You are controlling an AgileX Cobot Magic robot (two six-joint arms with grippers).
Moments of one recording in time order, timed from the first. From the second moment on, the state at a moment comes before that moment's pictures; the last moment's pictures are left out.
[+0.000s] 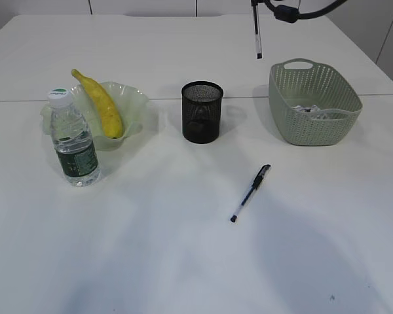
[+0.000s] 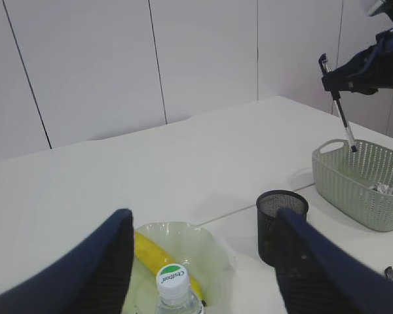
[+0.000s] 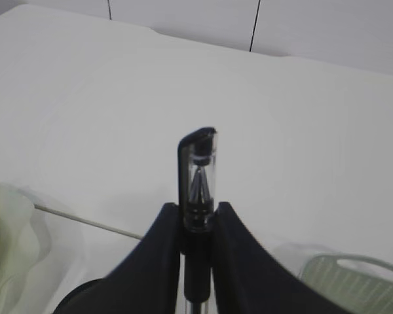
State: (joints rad) left arm -0.37 0.79 -0.62 -1.02 -0.07 1.07; right arm 0.29 1.98 -1.82 -0.26 0.33 0.18
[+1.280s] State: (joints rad) left arm -0.37 0.79 -0.62 -0.95 -0.06 1.09; right arm 0.31 1.99 -1.56 -0.36 -0.37 0.20
